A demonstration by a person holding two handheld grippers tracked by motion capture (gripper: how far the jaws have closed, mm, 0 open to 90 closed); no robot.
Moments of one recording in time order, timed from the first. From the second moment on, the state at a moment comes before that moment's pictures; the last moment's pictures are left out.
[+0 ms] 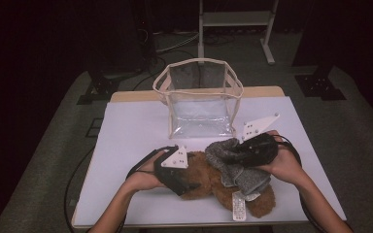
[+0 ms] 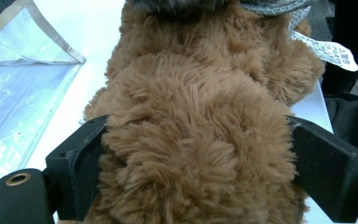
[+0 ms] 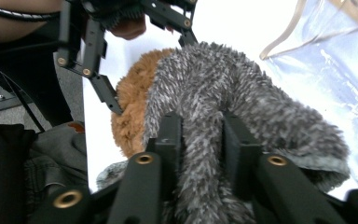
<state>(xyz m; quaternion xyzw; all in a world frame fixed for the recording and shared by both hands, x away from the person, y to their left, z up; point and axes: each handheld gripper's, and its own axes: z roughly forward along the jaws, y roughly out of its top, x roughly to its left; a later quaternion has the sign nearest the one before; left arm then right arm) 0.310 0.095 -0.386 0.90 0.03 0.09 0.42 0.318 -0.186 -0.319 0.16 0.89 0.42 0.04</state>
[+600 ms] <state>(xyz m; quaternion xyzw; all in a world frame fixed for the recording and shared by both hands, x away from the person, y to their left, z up) 0.311 0.095 -0.385 0.90 0.02 0.09 0.43 0.317 -0.197 -0.325 0.16 0.89 0.43 0.07</state>
